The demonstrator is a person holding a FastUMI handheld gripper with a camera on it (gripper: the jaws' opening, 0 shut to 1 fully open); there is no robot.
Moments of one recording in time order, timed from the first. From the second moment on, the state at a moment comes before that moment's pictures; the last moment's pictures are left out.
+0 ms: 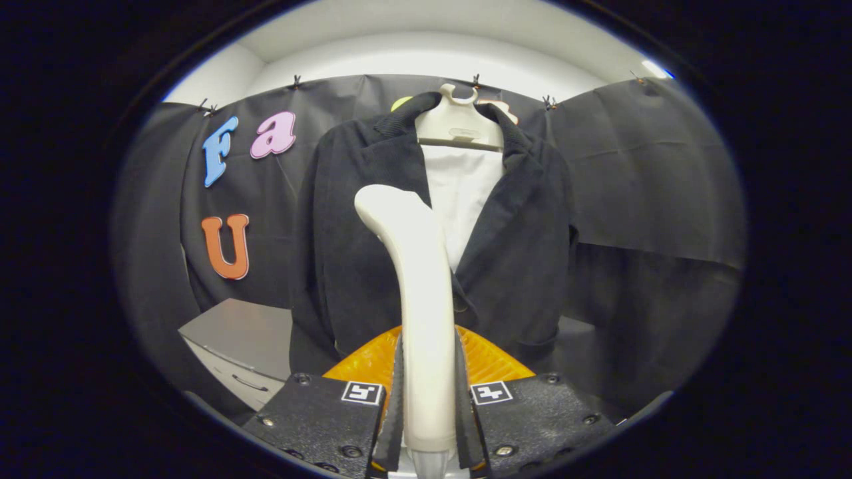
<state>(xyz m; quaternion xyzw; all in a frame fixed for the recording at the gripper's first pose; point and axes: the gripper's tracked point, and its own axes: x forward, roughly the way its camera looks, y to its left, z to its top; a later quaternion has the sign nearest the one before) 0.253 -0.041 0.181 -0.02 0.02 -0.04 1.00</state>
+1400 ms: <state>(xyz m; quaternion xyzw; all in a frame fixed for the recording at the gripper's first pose) 0.240 -0.060 0.064 -0.03 0.10 -0.06 0.99</state>
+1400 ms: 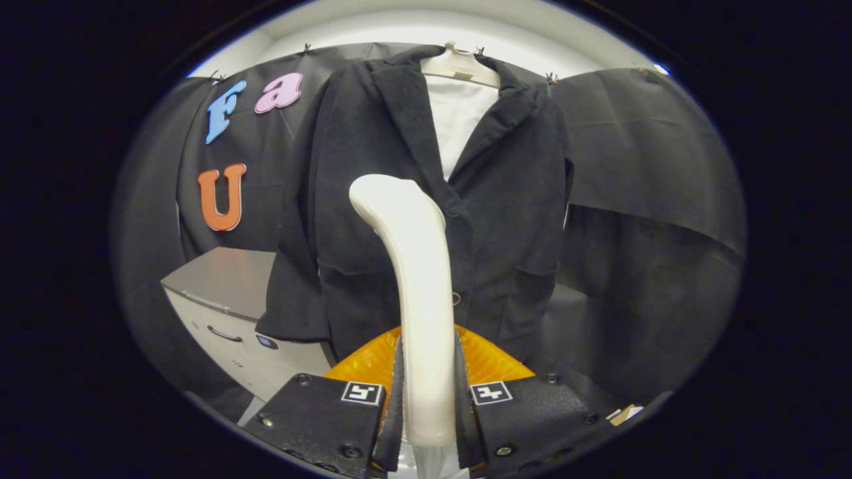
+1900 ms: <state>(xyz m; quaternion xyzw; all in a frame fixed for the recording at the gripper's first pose) 0.237 -0.065 0.015 -0.03 0.14 -0.07 0.99</state>
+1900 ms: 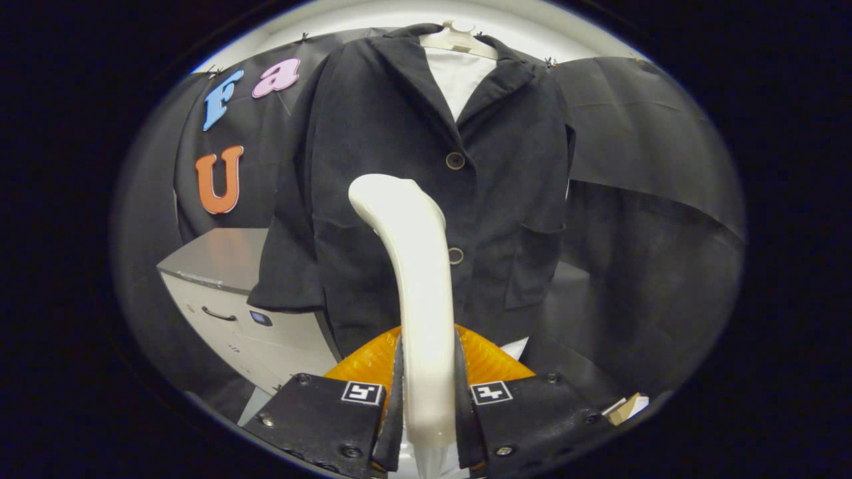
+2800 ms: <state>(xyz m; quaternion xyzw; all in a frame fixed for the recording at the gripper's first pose) 0.241 -0.063 -0.087 -0.03 0.21 -0.08 0.97</state>
